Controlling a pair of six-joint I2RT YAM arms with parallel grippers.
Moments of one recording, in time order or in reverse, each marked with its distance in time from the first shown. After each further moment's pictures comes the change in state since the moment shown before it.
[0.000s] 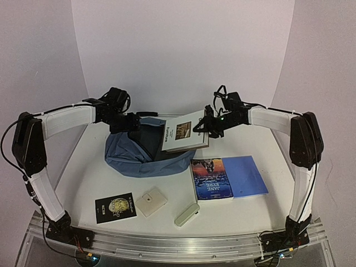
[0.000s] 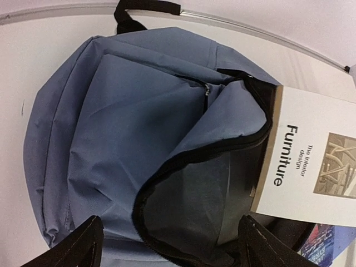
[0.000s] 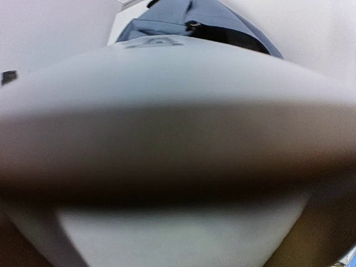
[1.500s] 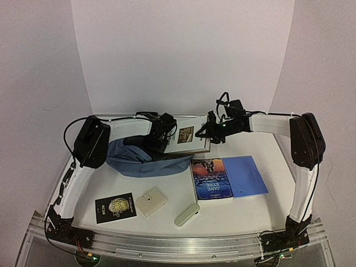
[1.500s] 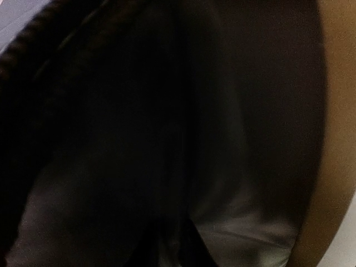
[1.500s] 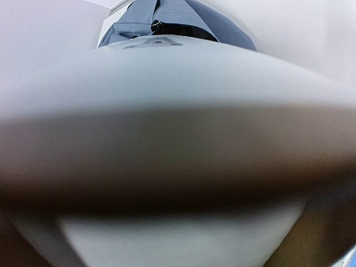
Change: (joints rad) left arm -0.218 0.698 0.613 -0.319 -0.326 0.151; right arm -0.010 -0.014 -0.153 0.148 0.013 0.030
